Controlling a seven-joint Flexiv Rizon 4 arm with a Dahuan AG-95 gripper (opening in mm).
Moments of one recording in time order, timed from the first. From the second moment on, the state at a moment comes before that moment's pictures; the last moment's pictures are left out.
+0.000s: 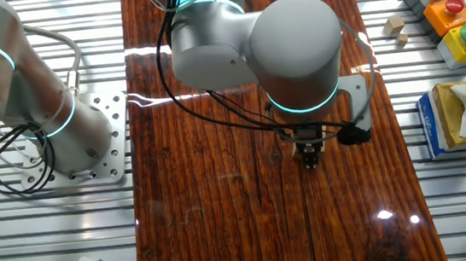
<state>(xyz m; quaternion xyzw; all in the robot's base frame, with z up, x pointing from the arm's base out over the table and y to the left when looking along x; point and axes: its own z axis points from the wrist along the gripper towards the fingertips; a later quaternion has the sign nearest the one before) 0.513 -0.075 0.046 0.03 0.99 0.04 0.10</state>
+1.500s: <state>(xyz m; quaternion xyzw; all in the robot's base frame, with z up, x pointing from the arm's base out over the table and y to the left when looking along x) 0.515 -0.076 0.049 0.04 0.99 0.02 0.09</state>
